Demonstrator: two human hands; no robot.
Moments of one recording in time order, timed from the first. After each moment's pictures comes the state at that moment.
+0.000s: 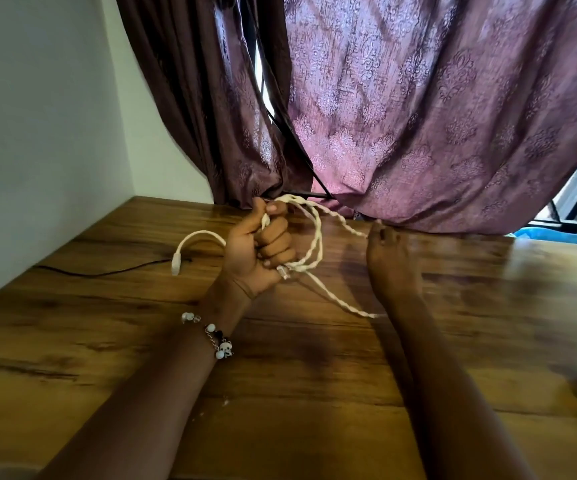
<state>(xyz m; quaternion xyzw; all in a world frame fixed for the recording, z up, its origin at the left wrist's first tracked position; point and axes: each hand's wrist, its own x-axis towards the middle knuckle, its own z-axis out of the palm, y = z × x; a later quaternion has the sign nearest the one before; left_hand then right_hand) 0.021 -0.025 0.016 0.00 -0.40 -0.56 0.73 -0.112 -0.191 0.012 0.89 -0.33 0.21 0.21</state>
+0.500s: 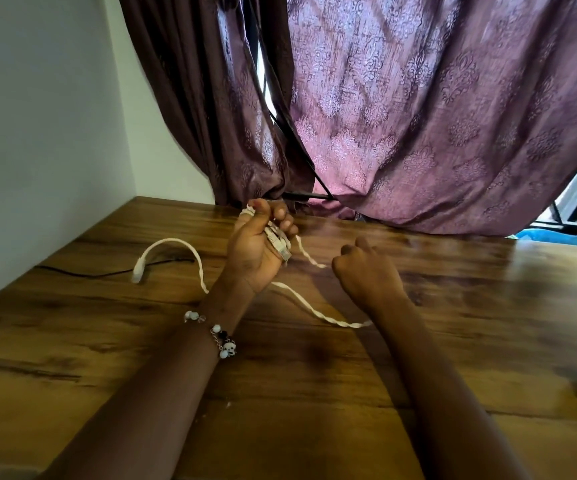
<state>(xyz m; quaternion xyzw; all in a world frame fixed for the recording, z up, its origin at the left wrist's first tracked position) 0.014 -0.037 0.025 0.19 -0.30 -0.29 0.89 -0.111 -0.143 0.029 0.95 -0.16 0.07 0.26</state>
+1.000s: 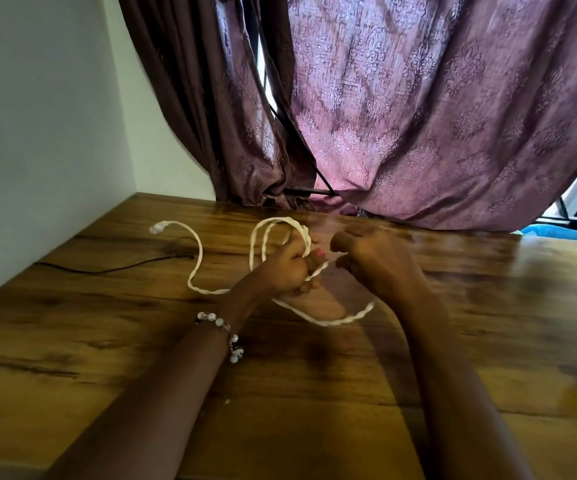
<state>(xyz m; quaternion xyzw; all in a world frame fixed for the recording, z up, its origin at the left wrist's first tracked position) 0.000 -0.051 -0.005 0.66 -0.41 -0.27 0.57 -0.120 -0.162 0.042 0.96 -0.02 0.25 0.12</state>
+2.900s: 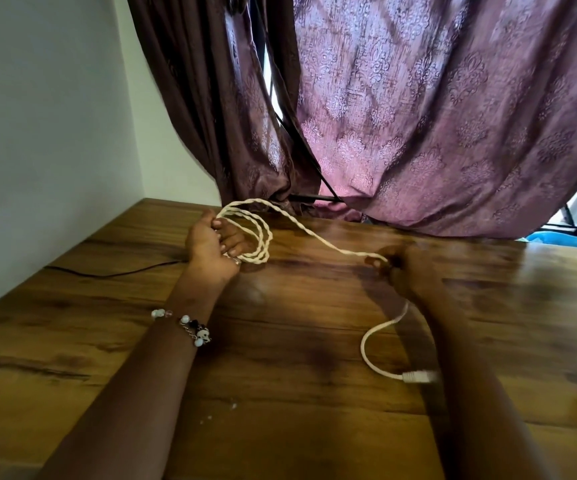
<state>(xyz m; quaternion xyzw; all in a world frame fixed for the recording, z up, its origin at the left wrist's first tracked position) 0.067 0.002 0.024 0.27 -0.04 -0.32 0.91 -0.131 -0.217 0.014 0.90 -0.20 0.28 -0.28</state>
